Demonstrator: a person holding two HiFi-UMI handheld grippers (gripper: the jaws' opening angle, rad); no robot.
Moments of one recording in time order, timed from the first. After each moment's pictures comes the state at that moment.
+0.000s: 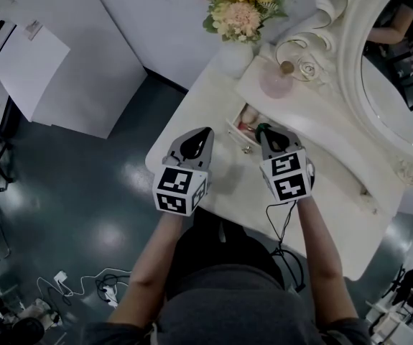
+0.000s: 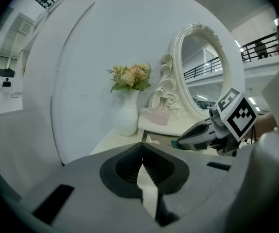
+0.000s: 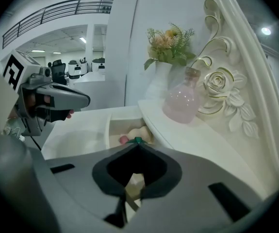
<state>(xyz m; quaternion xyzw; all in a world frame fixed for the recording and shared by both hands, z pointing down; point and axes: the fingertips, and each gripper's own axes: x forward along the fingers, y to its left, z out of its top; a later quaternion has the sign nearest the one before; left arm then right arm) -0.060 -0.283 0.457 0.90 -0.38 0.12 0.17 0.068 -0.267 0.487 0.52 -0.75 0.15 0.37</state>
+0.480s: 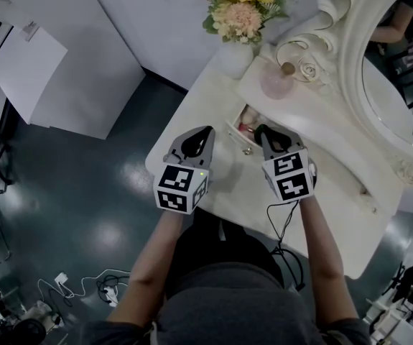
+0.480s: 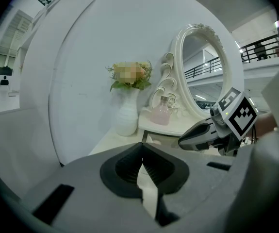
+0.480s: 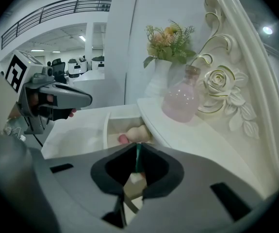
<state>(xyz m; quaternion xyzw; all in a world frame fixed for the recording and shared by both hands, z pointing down) -0.057 -0.290 0.461 0.90 -0.37 0.13 0.18 0.071 -0.269 0.489 0.52 -0.75 0.16 0.38</state>
